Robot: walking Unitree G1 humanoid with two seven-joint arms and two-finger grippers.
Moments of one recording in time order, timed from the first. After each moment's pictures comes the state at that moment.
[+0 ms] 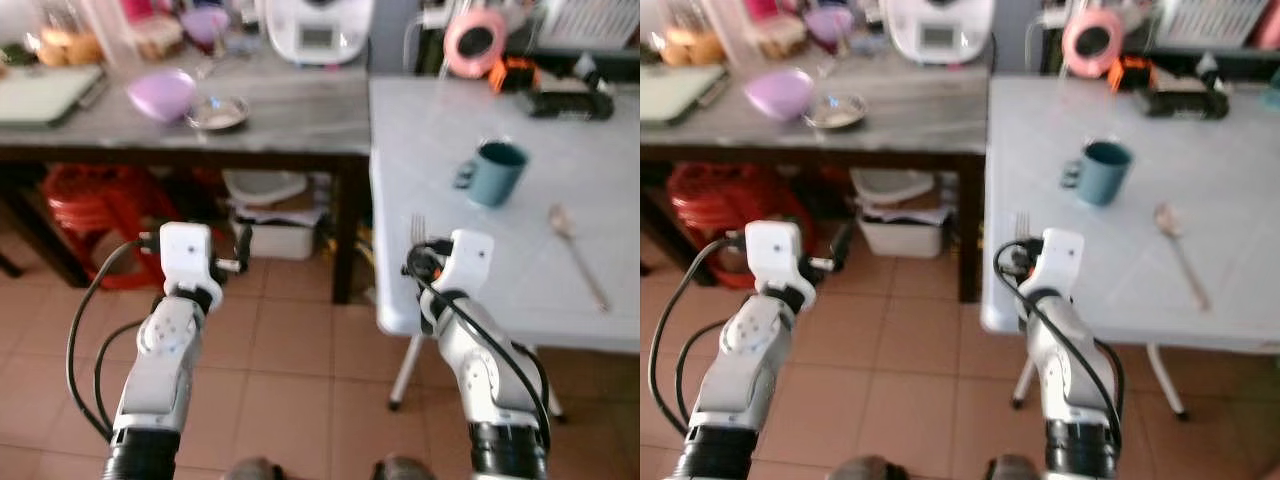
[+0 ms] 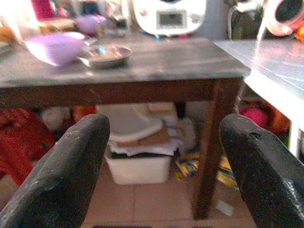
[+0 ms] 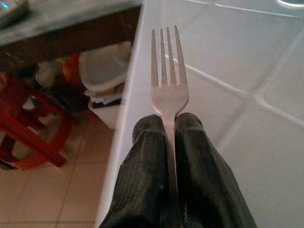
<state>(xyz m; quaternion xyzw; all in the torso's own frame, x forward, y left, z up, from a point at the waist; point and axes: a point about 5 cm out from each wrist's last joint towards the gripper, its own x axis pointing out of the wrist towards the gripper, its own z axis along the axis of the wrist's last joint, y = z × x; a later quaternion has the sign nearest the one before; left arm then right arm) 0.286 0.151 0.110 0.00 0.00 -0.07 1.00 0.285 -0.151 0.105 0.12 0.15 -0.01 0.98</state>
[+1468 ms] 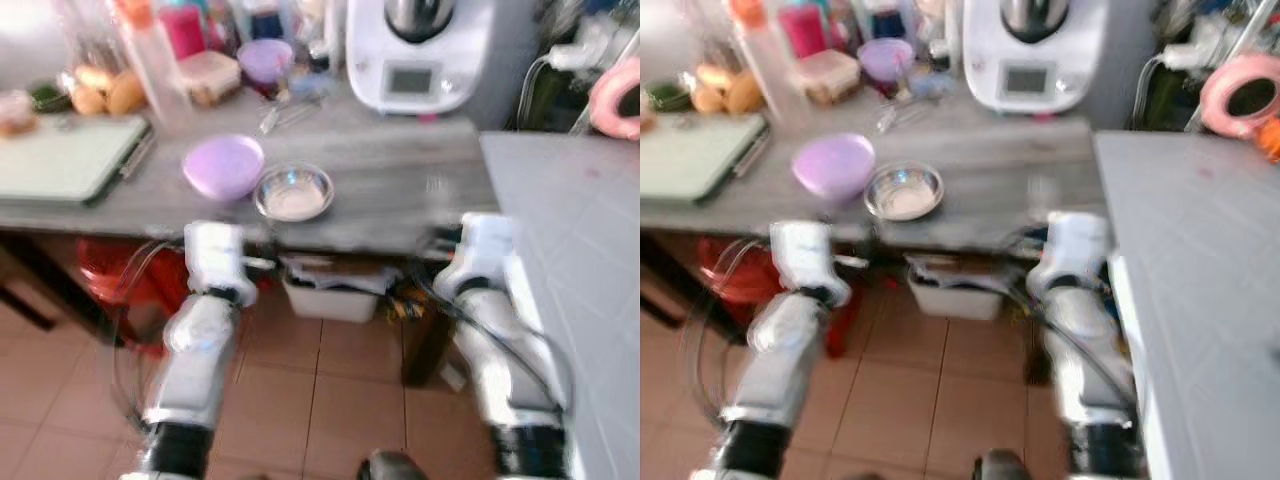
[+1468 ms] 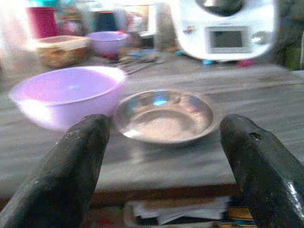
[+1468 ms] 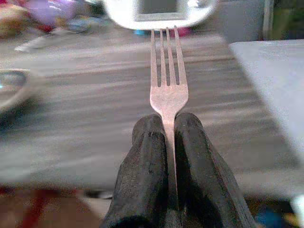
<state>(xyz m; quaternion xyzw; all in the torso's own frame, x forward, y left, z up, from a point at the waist) 0.289 0.112 0.109 -0.02 -0.02 -0.12 0.99 0.287 -0.177 0.122 0.02 0.06 -0.03 1.00</state>
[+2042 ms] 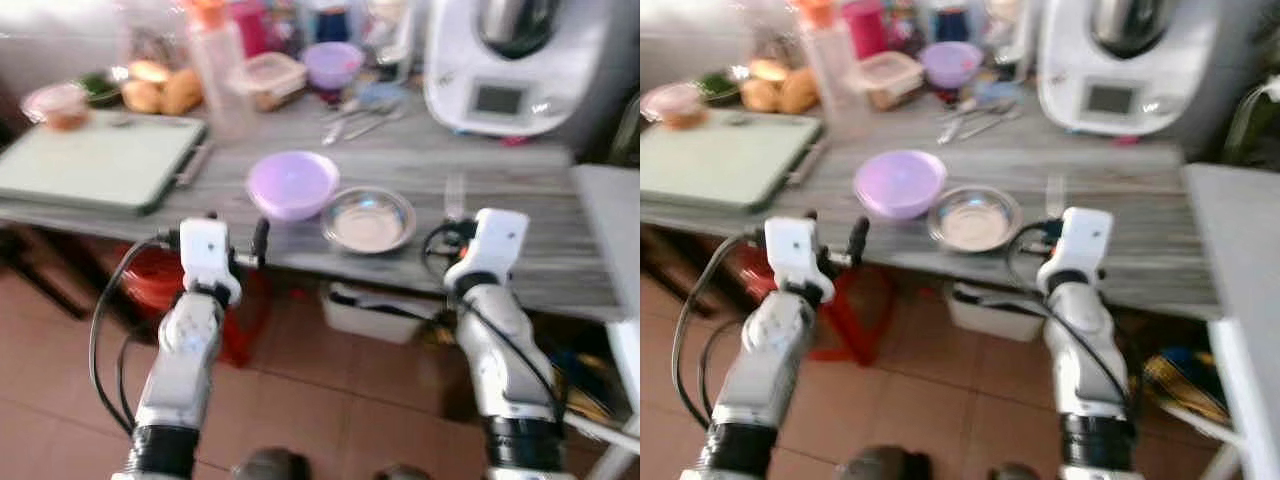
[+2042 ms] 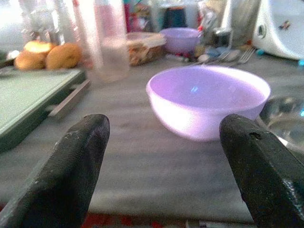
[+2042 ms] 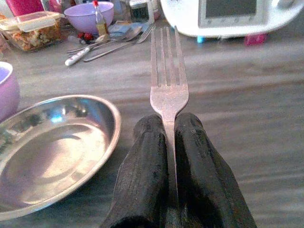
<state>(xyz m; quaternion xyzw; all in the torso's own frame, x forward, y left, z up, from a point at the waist) 0.283 0.134 0.105 0.00 -0.02 -0.08 1.00 0.291 -0.175 0.121 0.05 0.06 -0.06 1.00</state>
